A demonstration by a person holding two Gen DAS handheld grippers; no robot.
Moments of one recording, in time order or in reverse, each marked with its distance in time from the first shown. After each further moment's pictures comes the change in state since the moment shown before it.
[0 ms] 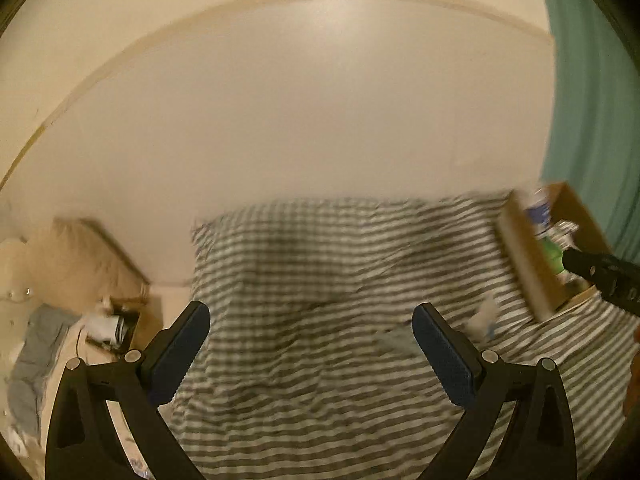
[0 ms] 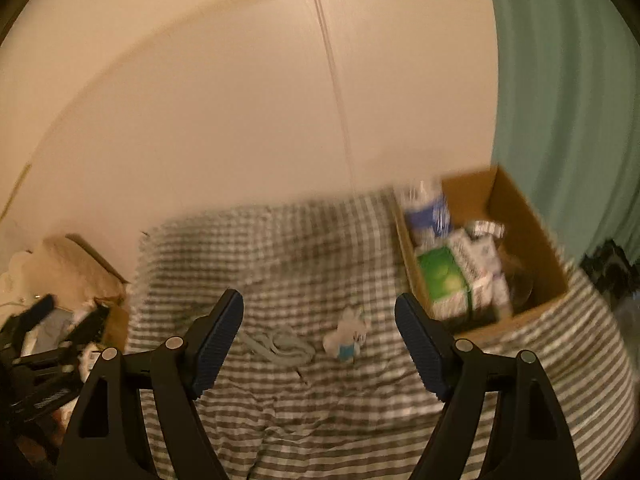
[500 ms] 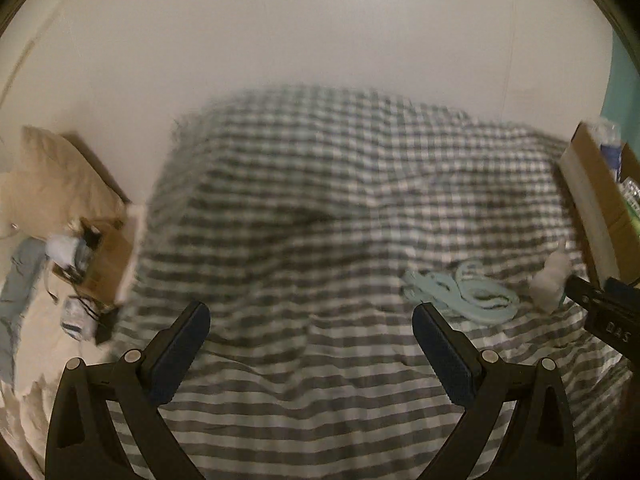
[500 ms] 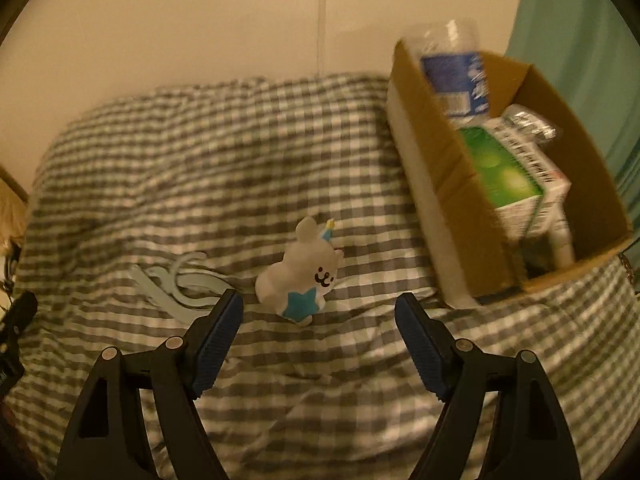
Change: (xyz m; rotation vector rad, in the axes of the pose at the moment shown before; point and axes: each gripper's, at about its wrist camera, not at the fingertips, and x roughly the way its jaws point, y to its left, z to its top) left arm 0.128 -0.019 -0.070 -0.092 0.224 0.022; right arm 0.148 -0.010 -0.067 -0.088 0.225 -0.194
